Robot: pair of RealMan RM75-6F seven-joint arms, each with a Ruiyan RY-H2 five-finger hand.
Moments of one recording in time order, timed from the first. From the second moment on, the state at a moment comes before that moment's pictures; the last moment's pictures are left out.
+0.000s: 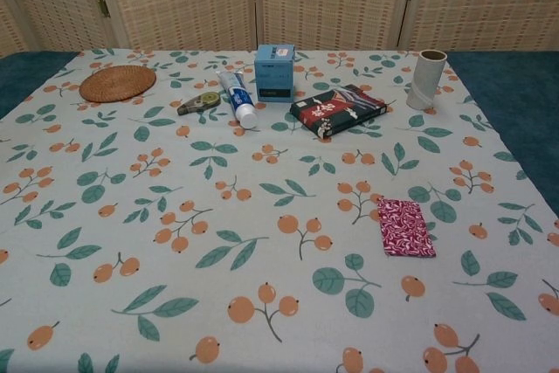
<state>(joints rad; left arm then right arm) -0.09 -1.13 -0.05 -1.63 1.48 1.50 0.17 0.08 -1.12 0.04 -1.59 -1.53 1.46 -0.02</state>
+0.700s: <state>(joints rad) -0.08 -1.14 -0.04 -1.61 1.49 1.51 0.14 0.21 -1.14 0.01 -1.66 -1.59 1.25 0.02</state>
